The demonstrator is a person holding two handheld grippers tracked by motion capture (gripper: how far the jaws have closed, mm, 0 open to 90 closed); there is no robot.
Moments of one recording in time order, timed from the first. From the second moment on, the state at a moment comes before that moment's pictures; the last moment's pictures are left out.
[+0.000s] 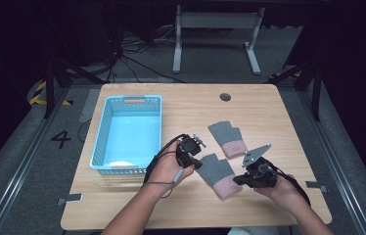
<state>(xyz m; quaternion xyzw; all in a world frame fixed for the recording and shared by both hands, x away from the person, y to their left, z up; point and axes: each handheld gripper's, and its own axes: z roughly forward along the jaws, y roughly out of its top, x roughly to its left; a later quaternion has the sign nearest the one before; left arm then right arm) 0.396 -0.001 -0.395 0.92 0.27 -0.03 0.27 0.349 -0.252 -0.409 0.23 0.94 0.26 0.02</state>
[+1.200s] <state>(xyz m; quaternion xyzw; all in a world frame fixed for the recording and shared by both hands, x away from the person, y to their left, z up) 0.395 0.002 -0.398 0.92 0.28 -0.03 0.27 0.366 -0.262 -0.427 0.25 0.94 0.24 0.03</state>
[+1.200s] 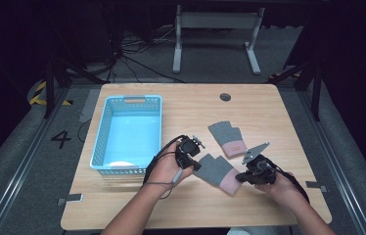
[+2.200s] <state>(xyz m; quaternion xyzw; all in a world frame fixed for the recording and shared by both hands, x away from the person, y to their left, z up) 0.400 -0.012 -0.415 0.93 0.26 -0.04 0.24 0.363 -0.277 -0.411 0.28 0.92 0.27 0.07</state>
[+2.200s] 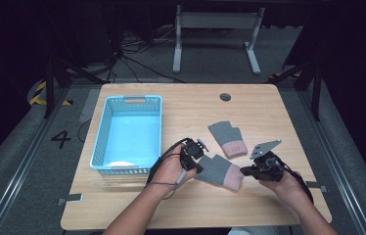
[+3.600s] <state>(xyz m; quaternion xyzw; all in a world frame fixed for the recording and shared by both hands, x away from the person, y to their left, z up) 0.370 -0.043 -0.429 0.96 0.20 -0.10 0.13 0.368 -0.287 -0.404 0.29 0.91 0.31 0.05</state>
